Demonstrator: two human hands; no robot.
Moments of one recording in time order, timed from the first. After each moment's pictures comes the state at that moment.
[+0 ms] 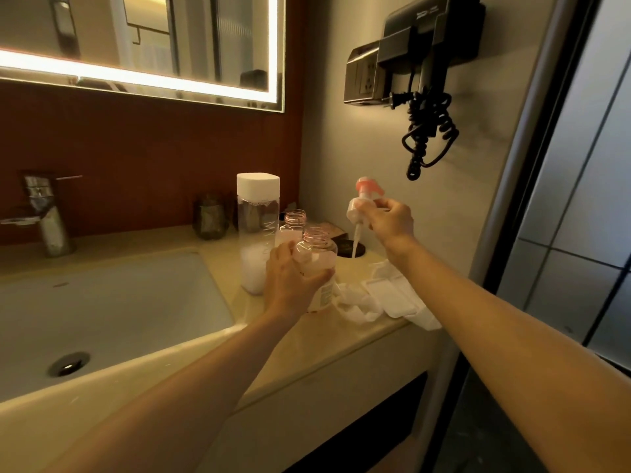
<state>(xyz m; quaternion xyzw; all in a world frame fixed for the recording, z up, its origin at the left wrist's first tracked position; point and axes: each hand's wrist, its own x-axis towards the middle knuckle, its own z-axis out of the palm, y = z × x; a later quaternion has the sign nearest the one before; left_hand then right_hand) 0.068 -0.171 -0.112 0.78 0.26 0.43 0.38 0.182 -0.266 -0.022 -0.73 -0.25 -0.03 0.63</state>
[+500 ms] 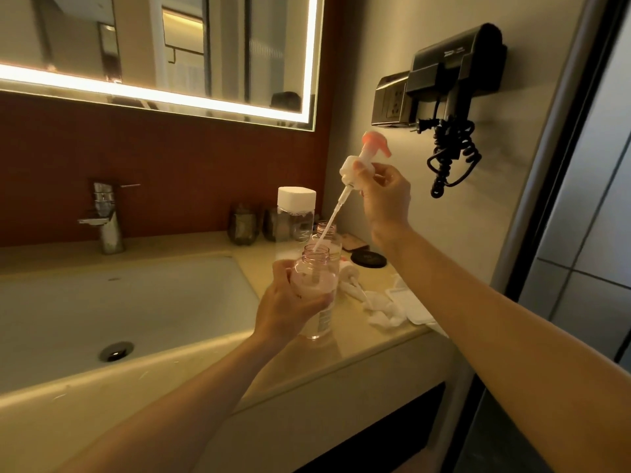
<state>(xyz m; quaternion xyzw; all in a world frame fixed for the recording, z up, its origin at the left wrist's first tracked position) -0.012 -0.166 -0.119 0.78 0.21 0.42 0.43 0.093 -0.239 0.030 -0.62 -0.32 -0.11 0.71</state>
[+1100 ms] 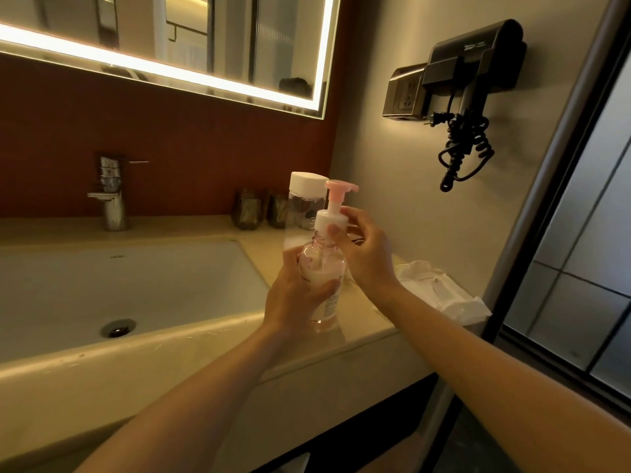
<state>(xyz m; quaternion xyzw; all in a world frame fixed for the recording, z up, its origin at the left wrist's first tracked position) -0.012 -0.171 -0.130 0.77 0.21 0.45 0.40 0.054 -0.248 -0.052 -0.67 -0.43 -0.08 0.59</state>
